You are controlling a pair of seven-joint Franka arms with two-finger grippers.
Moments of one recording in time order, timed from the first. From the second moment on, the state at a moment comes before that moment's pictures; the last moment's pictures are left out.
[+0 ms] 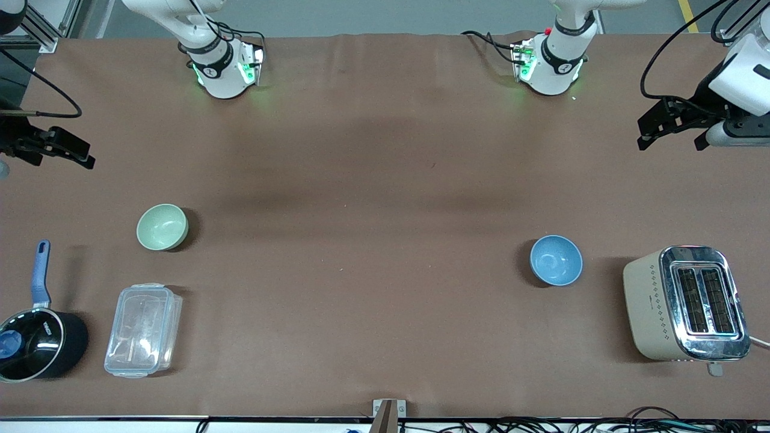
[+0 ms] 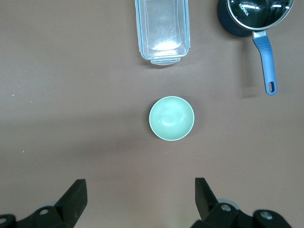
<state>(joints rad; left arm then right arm) -0.05 -0.09 -0.08 -1.62 0.01 1.60 -0.10 0.02 -0.02 -0.06 -1.60 -0.01 1.56 0.04</state>
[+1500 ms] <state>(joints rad) 0.00 0.54 -0.08 -1.82 0.13 2.42 -0.10 0.01 0.05 -0.33 -1.96 0.13 1.94 -0.27</state>
